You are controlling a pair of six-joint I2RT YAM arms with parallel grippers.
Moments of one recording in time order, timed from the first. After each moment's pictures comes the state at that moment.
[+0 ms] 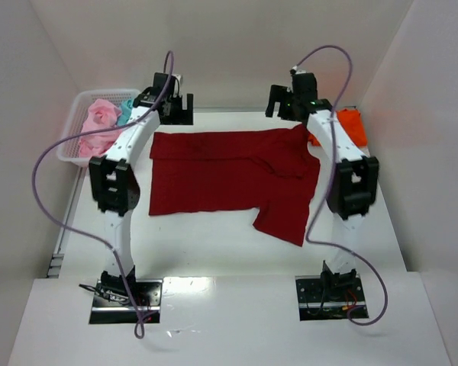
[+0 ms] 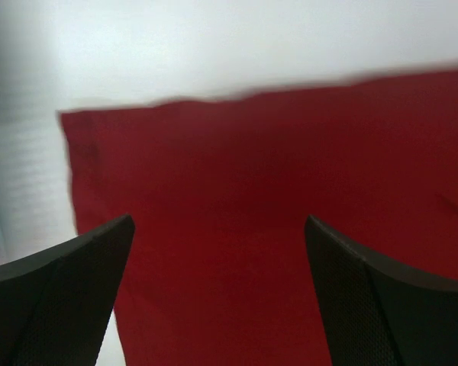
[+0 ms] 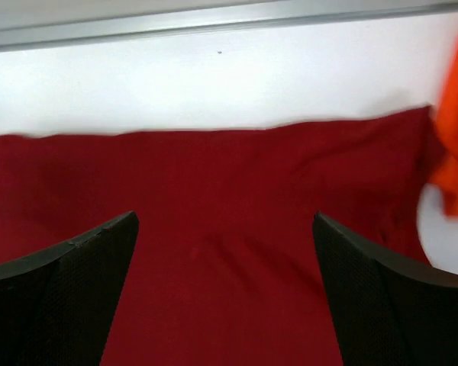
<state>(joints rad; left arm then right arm) -0.19 2.22 2.18 -0.76 -0.07 -0.17 0.19 2.13 1.97 -0.50 -0.04 0.28</state>
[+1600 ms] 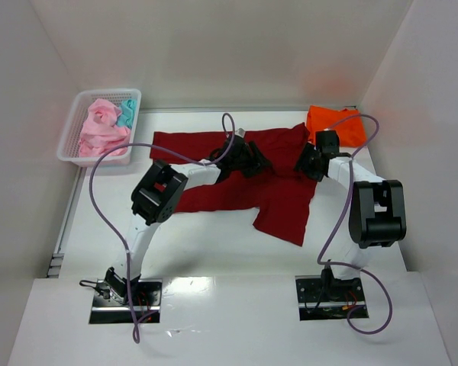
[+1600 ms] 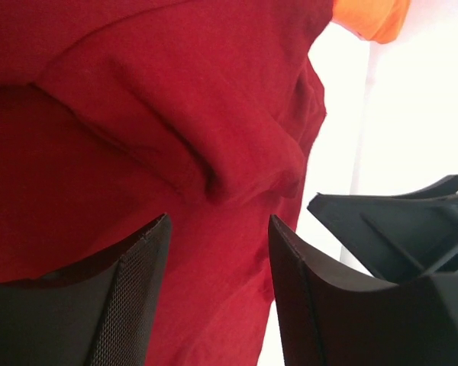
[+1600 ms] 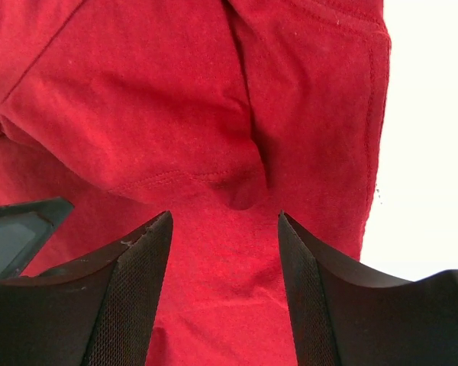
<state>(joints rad) -0.63 2.30 1.59 0.20 0.23 -1.08 0.03 1.68 1.04 -0.27 -0.04 0.49</state>
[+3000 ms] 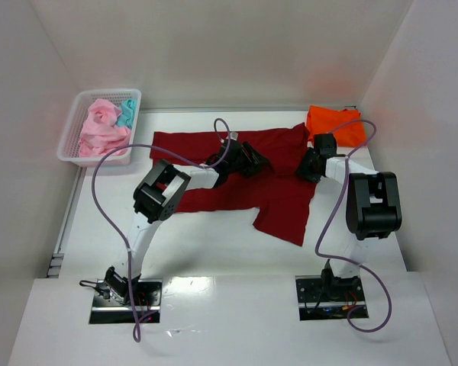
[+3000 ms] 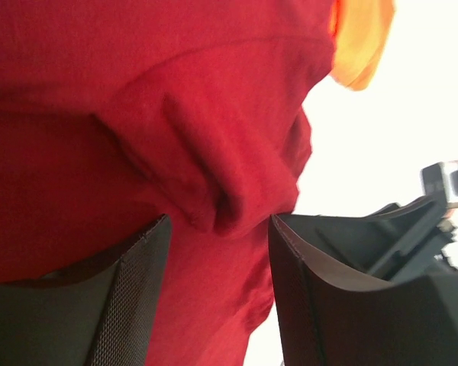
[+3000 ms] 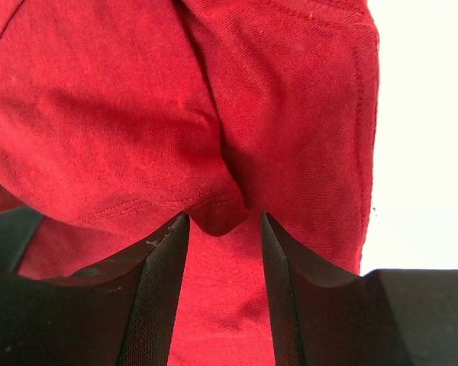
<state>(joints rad) -0.62 2.34 1.53 0.37 0.19 -1.24 0.02 1.76 1.03 -0.22 -0.01 0.53</state>
